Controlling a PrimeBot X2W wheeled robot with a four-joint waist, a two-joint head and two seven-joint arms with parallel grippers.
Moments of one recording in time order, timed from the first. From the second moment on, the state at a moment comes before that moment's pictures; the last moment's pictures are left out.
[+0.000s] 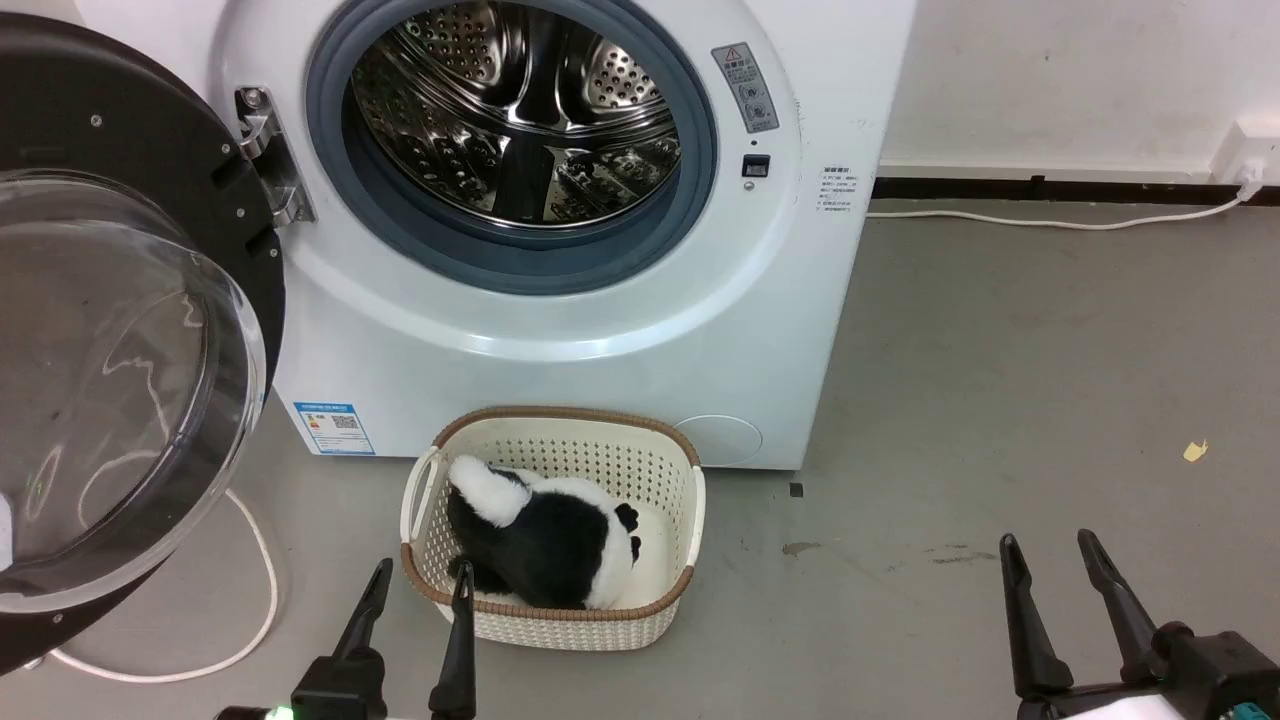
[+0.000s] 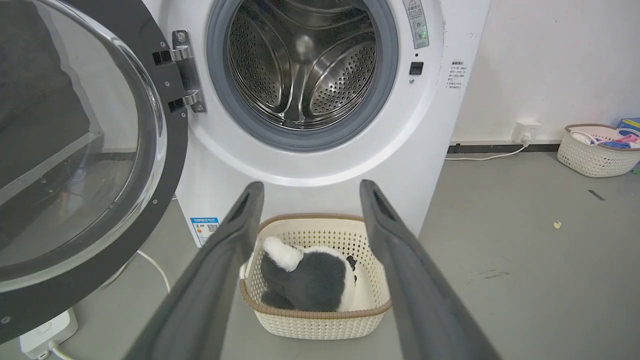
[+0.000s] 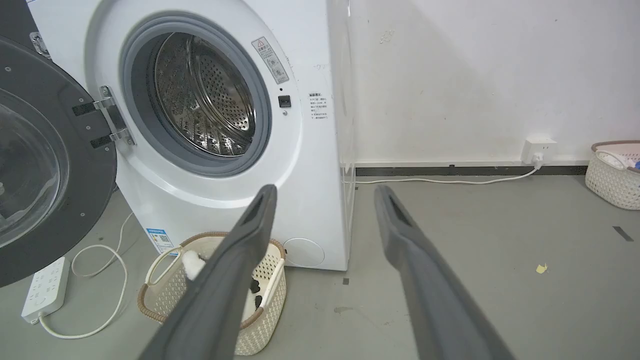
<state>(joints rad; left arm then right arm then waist) 0.08 0.16 -0.21 0.07 -0.17 0.13 -0.25 0.10 -0.05 -0.03 0.03 0.16 0.13 -0.23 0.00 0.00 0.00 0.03</state>
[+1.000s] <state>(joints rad) 0.07 0.16 -0.21 0.09 -0.17 0.14 -0.24 0.10 -0.05 -0.02 0.04 0.17 0.13 -0.23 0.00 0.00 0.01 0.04</state>
